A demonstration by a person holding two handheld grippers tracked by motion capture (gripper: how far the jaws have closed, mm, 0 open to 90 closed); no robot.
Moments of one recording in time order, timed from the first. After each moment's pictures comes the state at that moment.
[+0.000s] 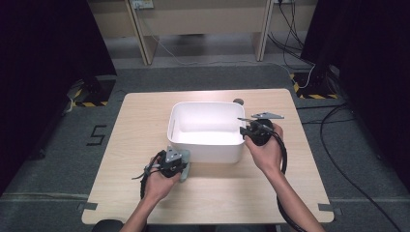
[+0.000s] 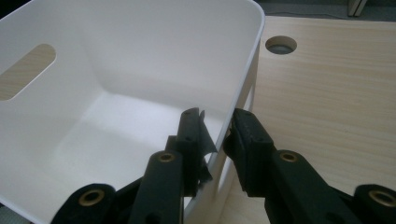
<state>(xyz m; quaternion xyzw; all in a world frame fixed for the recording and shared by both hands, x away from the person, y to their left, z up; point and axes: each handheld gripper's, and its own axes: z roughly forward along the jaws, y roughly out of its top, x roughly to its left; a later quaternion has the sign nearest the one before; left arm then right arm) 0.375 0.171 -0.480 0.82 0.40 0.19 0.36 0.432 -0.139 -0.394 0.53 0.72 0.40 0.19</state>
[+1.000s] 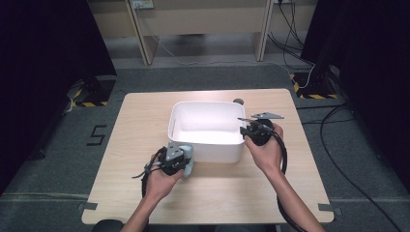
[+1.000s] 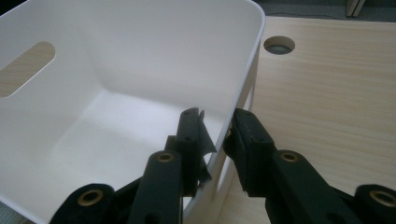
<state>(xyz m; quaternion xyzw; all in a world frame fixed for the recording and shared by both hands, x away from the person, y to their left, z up) 0.370 0.164 -0.455 0.81 0.38 0.21 0.39 0.433 -0.139 -0.395 0.53 0.72 0.40 0.19</state>
